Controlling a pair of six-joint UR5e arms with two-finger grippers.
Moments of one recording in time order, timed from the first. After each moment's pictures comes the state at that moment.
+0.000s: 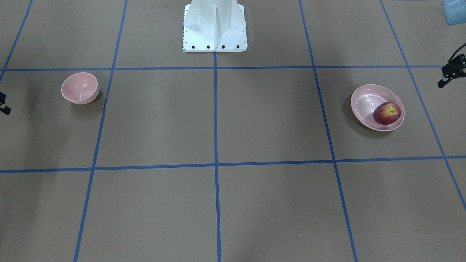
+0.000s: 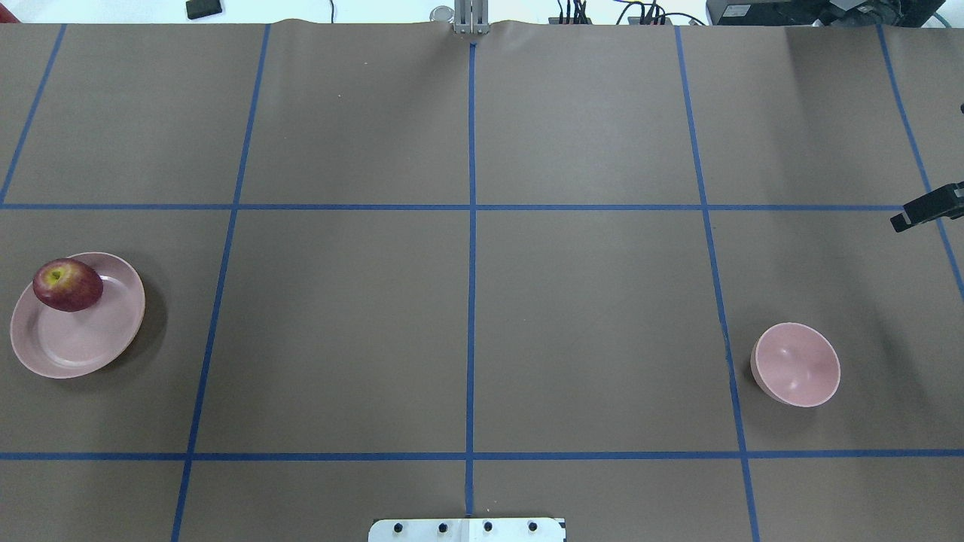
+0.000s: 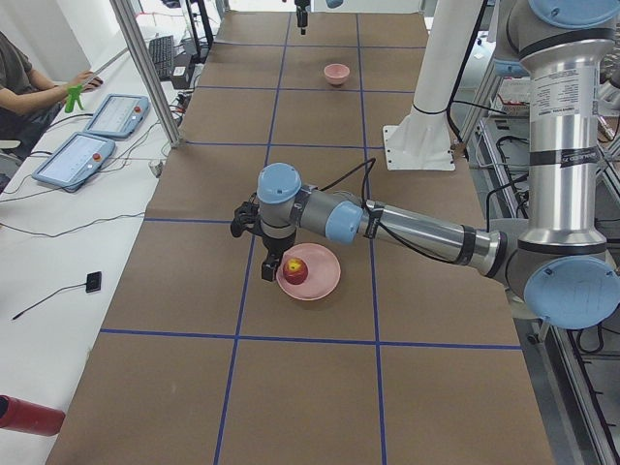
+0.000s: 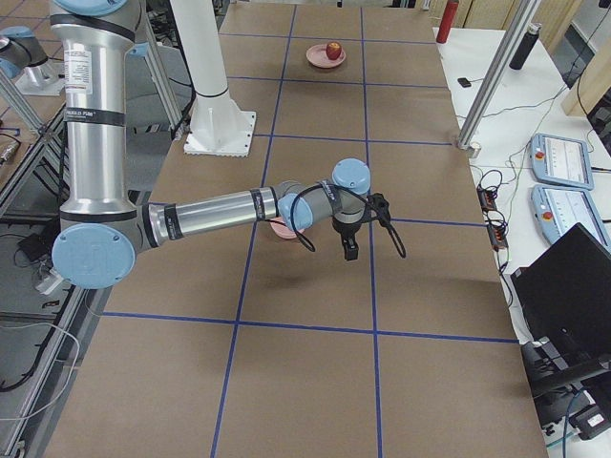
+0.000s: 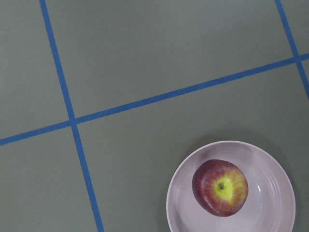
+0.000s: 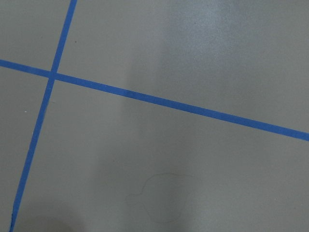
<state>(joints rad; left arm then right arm) -1.39 -1.48 -1.89 -1.68 -2.36 -0.09 1.25 -1.60 1.80 -1.35 2.36 0.28</state>
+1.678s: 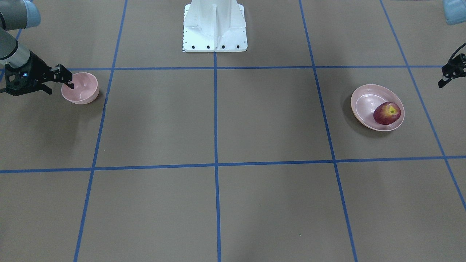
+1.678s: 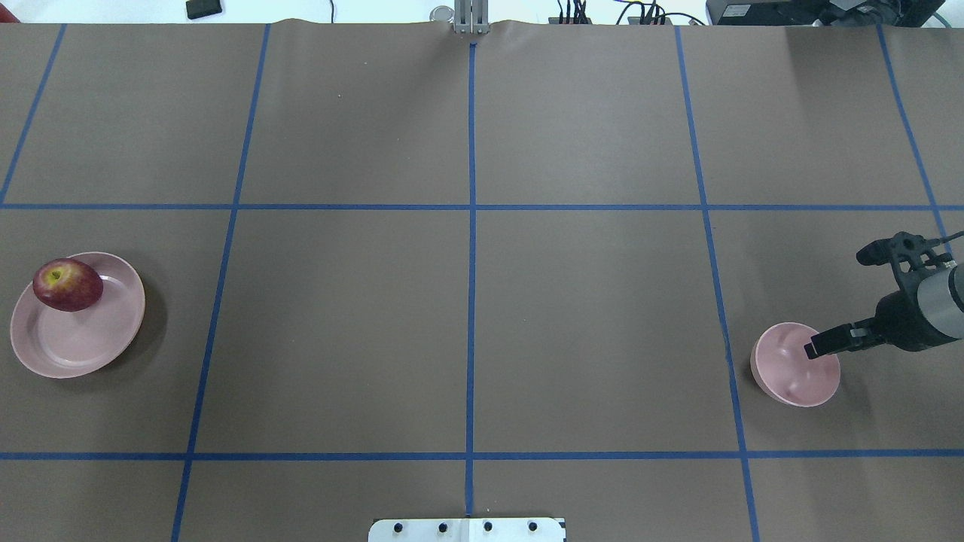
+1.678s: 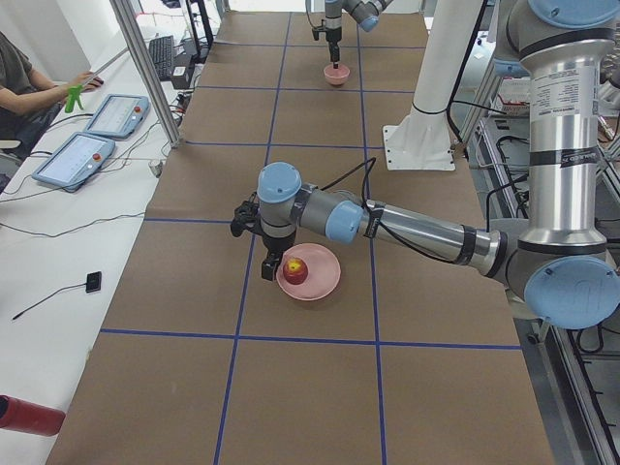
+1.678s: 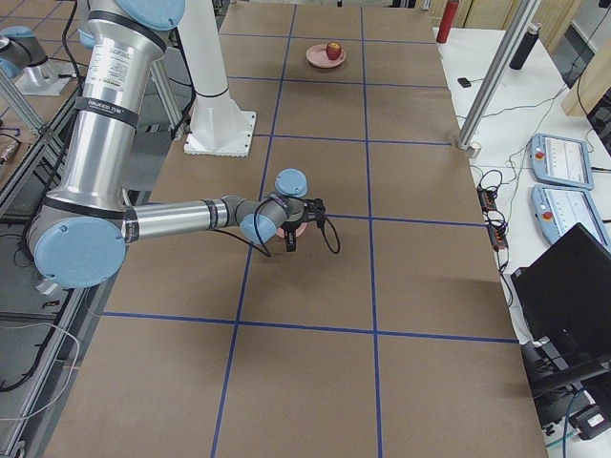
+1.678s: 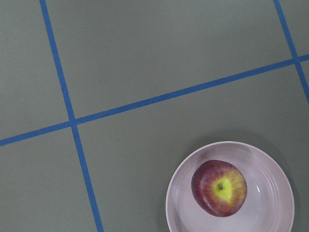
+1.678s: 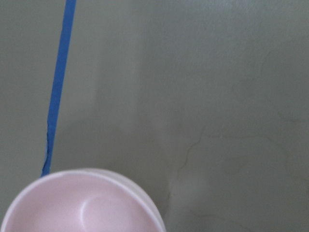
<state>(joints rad) -1.39 -1.48 -1.90 -1.68 -2.36 -0.09 0.78 -1.85 1.86 -0.91 2.21 0.82</state>
